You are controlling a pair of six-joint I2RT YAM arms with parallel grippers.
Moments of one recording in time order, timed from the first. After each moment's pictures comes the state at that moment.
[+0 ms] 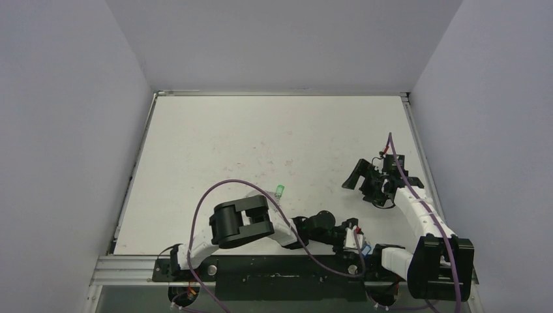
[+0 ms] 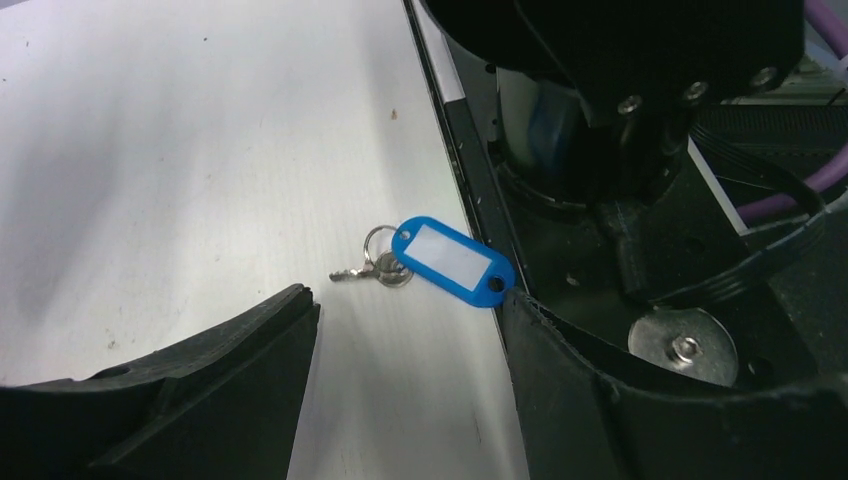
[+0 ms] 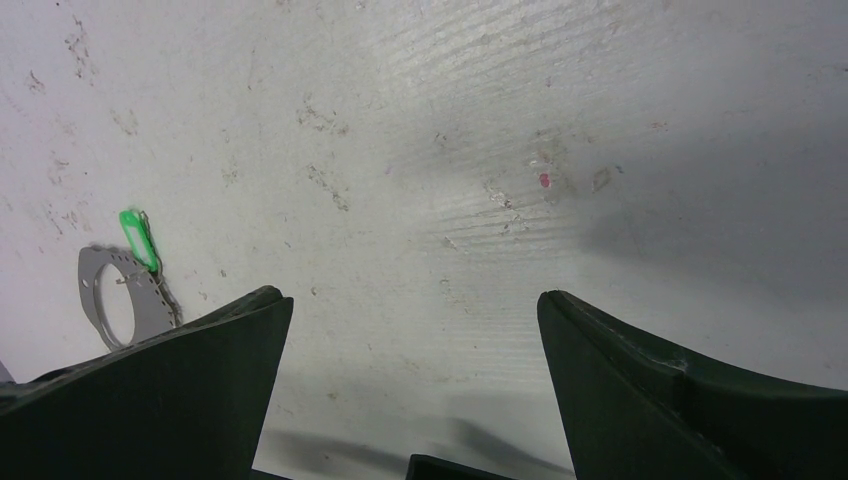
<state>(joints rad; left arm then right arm) -1.36 2.24 1.11 0.88 0.37 0.24 -0.07 1.14 0.62 -0.53 -0.31 0.45</state>
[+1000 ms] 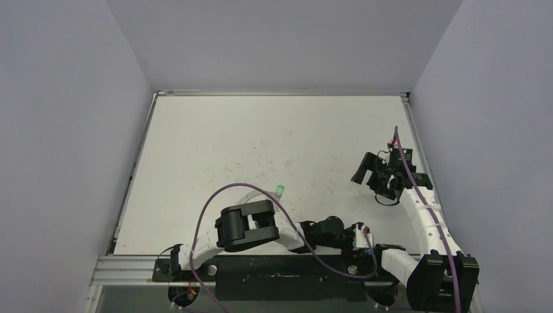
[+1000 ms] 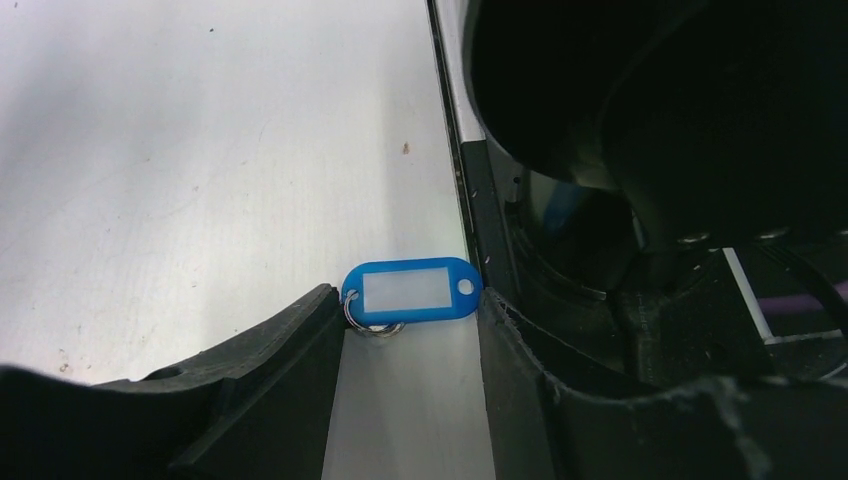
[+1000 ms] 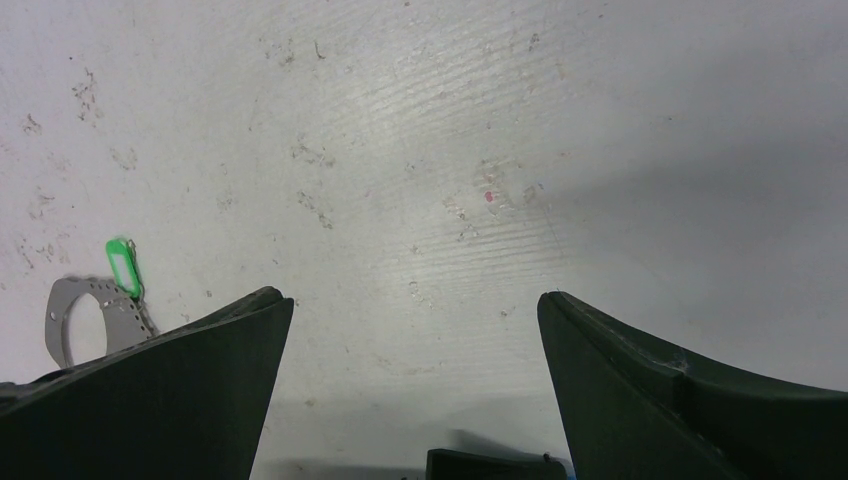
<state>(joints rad) -1.40 2.30 1.23 0.84 0.24 0.15 -0.07 1.06 0.74 -0.66 -0.18 0.38</state>
